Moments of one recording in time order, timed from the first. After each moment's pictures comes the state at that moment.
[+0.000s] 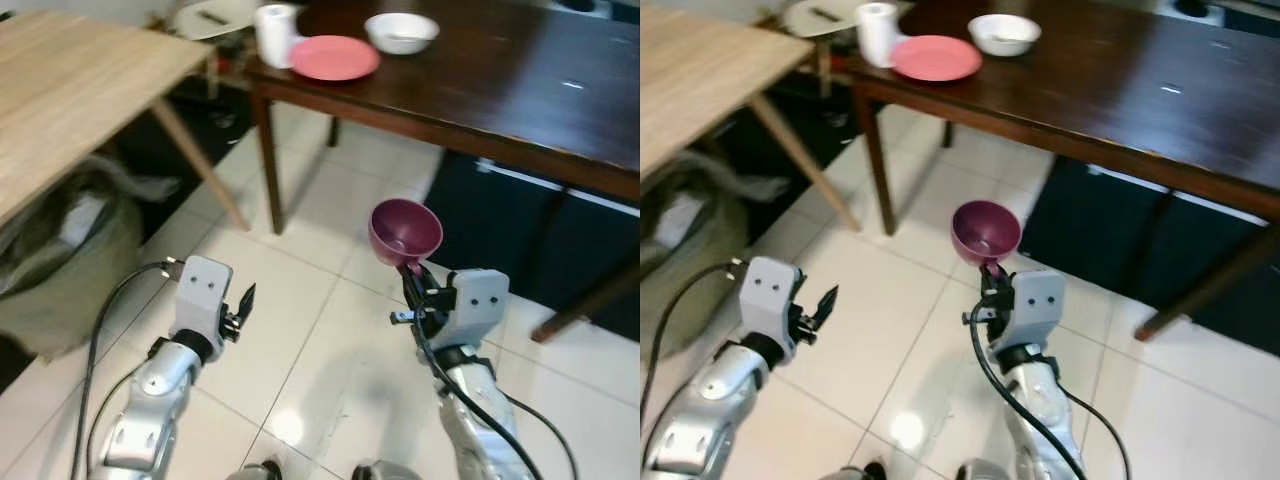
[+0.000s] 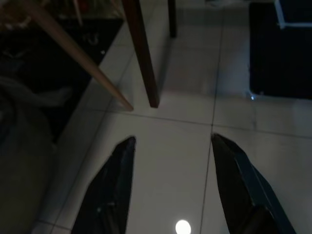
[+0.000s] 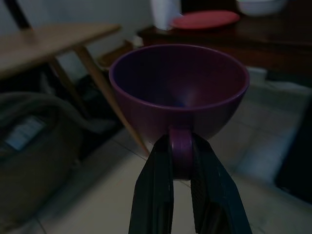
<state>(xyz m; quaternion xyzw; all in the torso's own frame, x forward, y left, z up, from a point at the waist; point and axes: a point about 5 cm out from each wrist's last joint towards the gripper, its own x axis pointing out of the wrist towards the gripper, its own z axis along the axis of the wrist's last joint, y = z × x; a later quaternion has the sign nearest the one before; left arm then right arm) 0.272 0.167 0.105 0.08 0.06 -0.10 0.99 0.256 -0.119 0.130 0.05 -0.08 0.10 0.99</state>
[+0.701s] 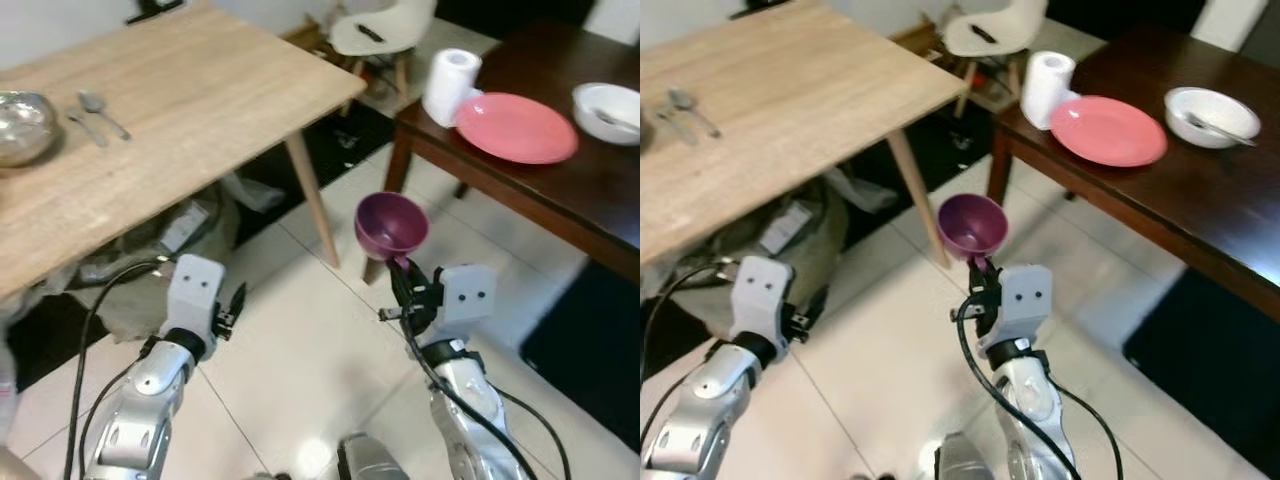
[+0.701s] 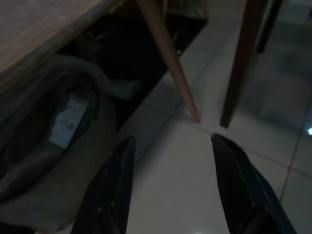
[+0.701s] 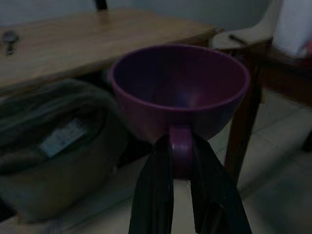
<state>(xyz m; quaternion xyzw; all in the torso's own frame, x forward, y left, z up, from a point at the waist) 0.276 0.154 0.114 0.09 0.03 -0.12 0.99 0.259 -0.131 0.135 0.02 -0.09 0.08 0.99</state>
